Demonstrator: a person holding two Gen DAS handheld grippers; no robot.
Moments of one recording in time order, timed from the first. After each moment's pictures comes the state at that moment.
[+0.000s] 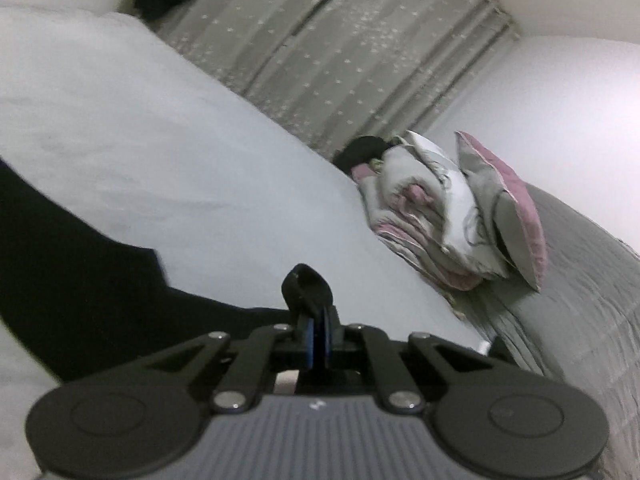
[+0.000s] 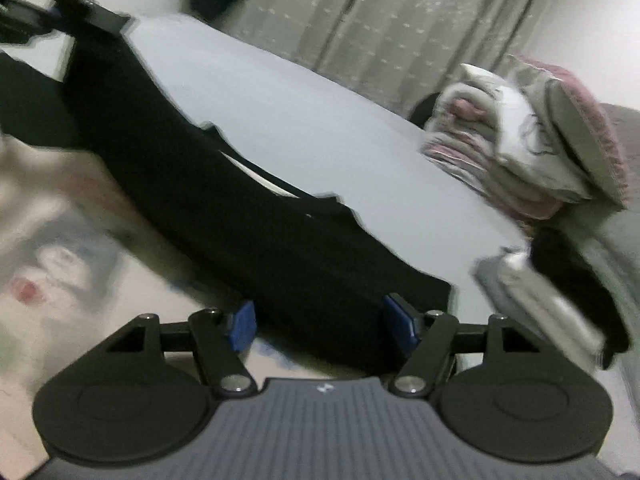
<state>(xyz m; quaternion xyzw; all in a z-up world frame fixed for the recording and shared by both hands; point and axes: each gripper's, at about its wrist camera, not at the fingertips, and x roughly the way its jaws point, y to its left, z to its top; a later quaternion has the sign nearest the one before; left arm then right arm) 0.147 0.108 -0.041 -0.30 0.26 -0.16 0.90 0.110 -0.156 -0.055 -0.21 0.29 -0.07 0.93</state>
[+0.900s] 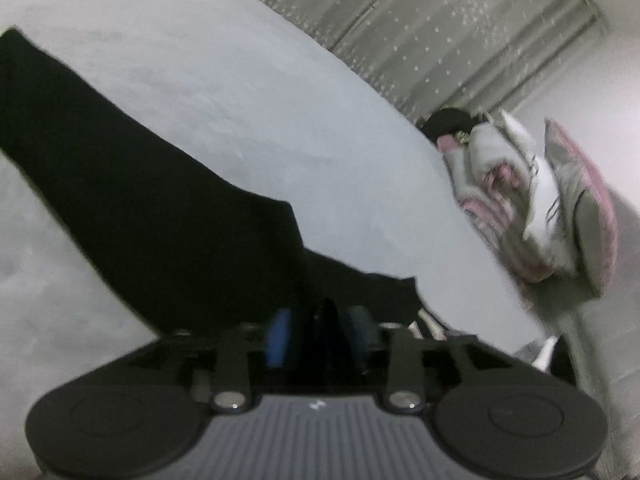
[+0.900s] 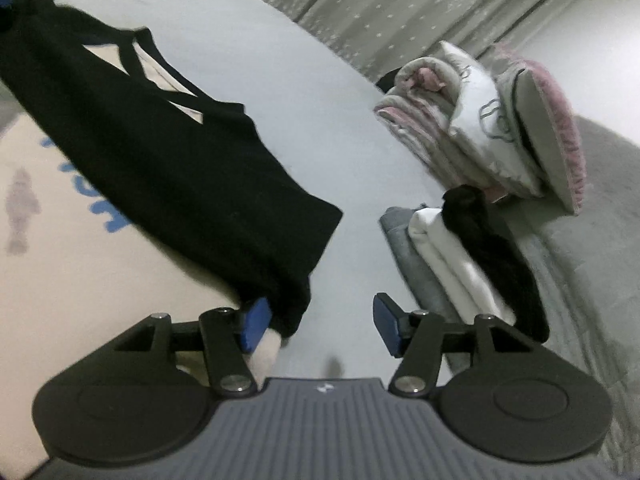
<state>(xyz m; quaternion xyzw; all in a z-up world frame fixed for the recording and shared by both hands) 0.156 0.147 -0.073 -0.33 0.35 -0.09 0.87 0.090 -0.222 -0.057 -0.29 0.34 -0.11 0.88</state>
